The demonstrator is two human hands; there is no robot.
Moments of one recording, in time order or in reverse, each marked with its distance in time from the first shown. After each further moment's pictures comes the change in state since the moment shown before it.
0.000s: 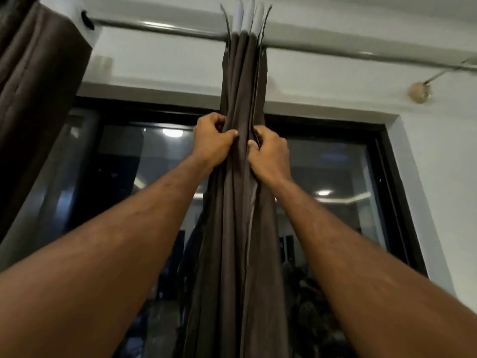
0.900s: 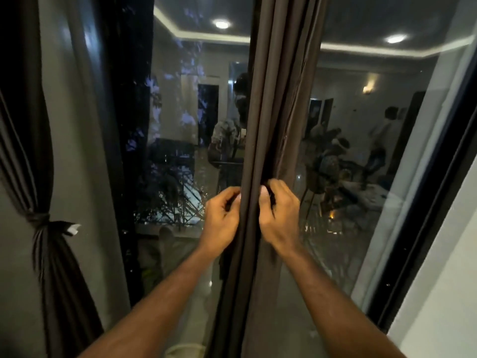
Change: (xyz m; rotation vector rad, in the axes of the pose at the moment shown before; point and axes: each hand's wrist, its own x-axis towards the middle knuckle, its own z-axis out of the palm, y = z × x) left_hand -0.479 -0.105 -0.076 0.000 -0.201 -0.522; right_hand -0.445 0.044 -0.009 0.152 -0.330 0.245
